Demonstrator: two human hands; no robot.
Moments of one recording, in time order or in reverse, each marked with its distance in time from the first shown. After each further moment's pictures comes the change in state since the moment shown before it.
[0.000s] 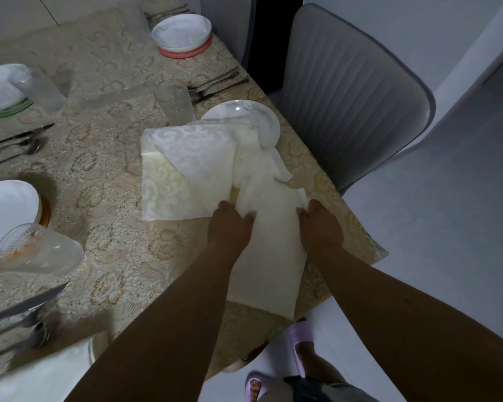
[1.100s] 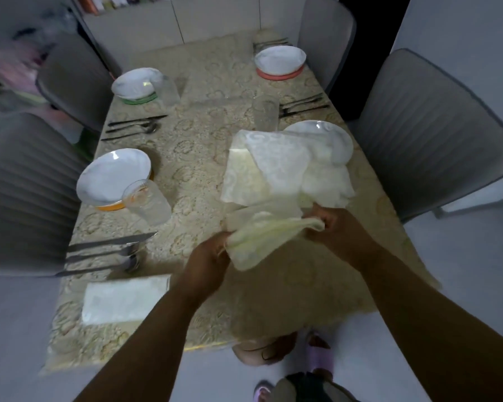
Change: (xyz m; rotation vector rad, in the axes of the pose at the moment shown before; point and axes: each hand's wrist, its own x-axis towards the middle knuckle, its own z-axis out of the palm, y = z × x) left_hand -0.128 -0.118 -0.098 -0.400 0.111 0.255; right_hand -0.070 -0.079 -0.044 0.260 -0.501 -0.632
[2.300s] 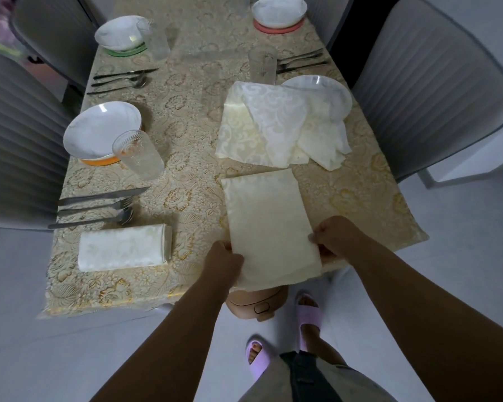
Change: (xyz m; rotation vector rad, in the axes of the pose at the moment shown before) left_hand -0.059 -0.017 0.068 -0.177 0.088 -0.762; right_hand -0.048 0.057 0.043 -0.065 -0.128 0.708
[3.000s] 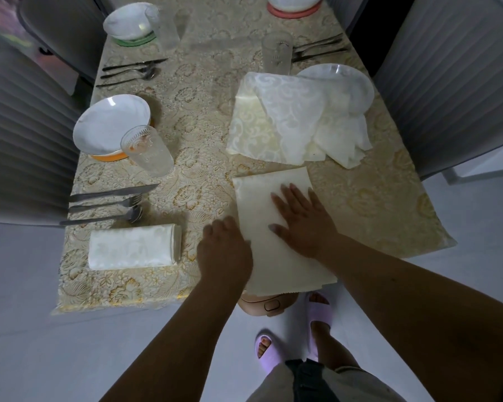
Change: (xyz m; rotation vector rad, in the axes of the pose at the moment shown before) left_hand 0.006 0.016 -0.014 0.990 0.318 0.432; right_hand 0.055 -0.024 0.057 -0.993 0.205 -0.676
